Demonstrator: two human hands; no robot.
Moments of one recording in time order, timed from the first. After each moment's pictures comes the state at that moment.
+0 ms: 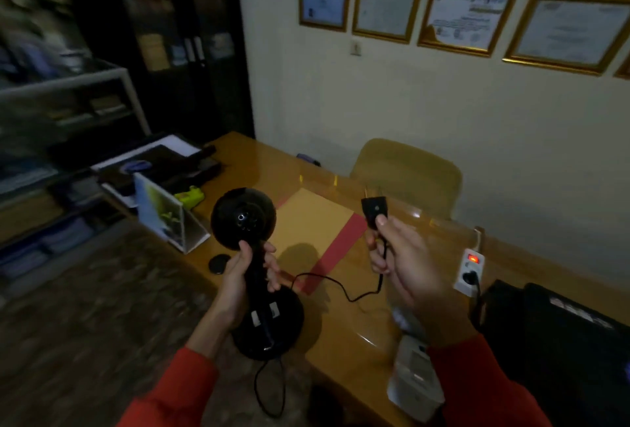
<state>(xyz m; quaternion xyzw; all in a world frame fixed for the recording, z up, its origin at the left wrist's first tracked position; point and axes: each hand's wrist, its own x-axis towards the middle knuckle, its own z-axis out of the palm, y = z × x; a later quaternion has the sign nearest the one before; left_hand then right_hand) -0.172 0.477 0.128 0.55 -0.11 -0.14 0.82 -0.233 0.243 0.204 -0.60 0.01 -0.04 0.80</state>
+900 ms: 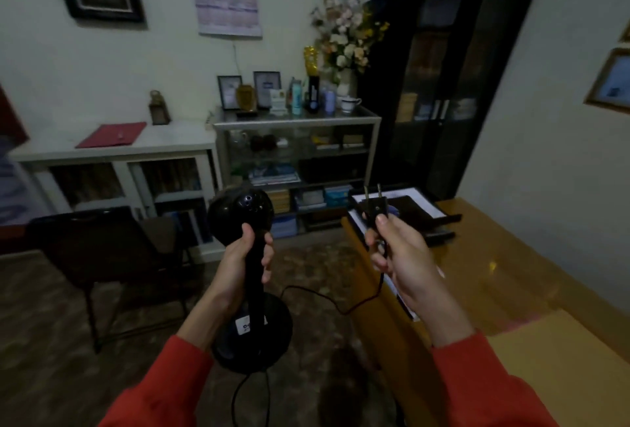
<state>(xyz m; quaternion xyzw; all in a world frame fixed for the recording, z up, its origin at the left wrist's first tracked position) -0.191 0.928 0.214 0.58 0.05 0.14 0.80 -0.099 0.704 0.257 -0.61 -0.22 0.16 0.74</state>
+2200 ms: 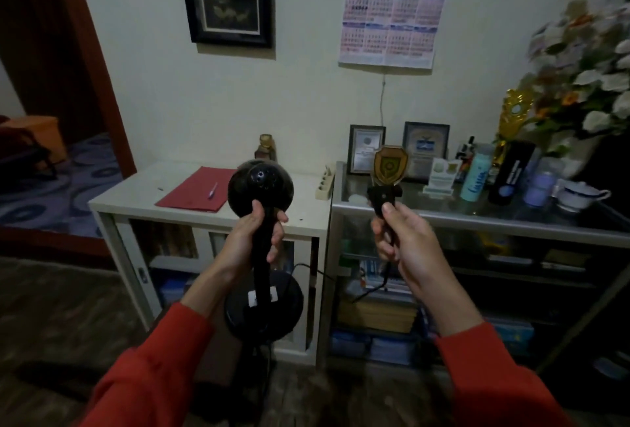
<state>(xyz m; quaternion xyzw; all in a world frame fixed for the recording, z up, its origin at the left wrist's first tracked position) 0.205 1.536 0.261 0.62 0.11 0.28 0.73 0.368 1.361 0.288 -0.52 -0.36 0.30 0.71</state>
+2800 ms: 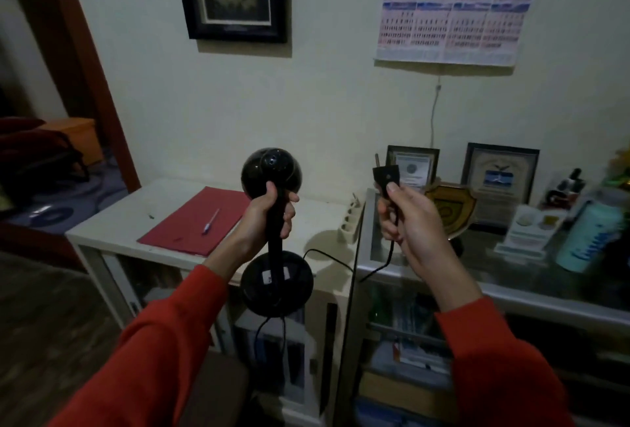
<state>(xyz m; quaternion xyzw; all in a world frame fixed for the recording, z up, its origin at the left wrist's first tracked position) 0.407 1.768 0.259 0.61 0.18 0.32 0.71 0.566 1.596 0.292 -0.49 -0.38 0.31 0.72</state>
